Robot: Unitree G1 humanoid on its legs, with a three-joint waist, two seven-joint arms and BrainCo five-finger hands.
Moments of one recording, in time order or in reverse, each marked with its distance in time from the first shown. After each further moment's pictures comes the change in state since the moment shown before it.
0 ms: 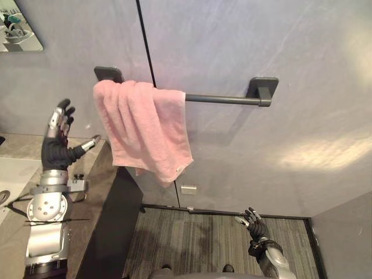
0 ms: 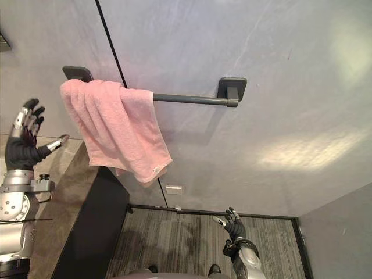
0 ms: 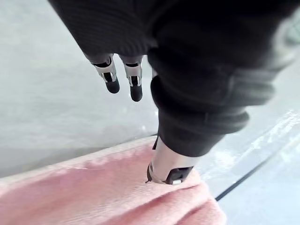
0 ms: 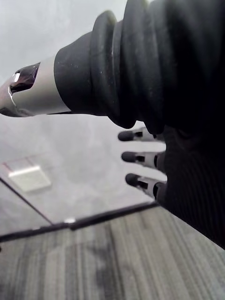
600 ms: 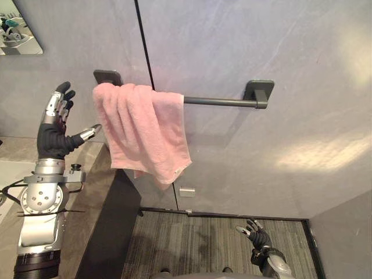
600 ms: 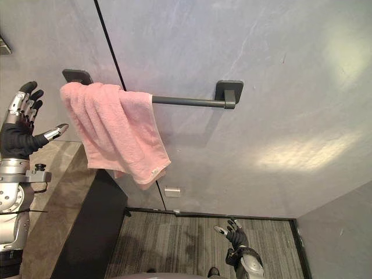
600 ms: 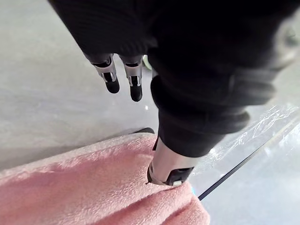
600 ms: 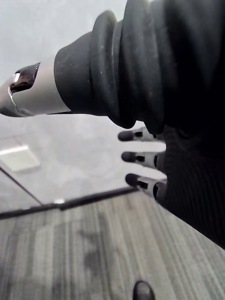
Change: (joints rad) left arm -0.038 0.075 -0.033 0.049 -0.040 -0.006 0.002; right arm 0.012 -0.008 -0.002 0.069 -0.023 0.011 0.002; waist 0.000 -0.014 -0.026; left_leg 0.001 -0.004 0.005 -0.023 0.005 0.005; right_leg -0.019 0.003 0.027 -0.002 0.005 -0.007
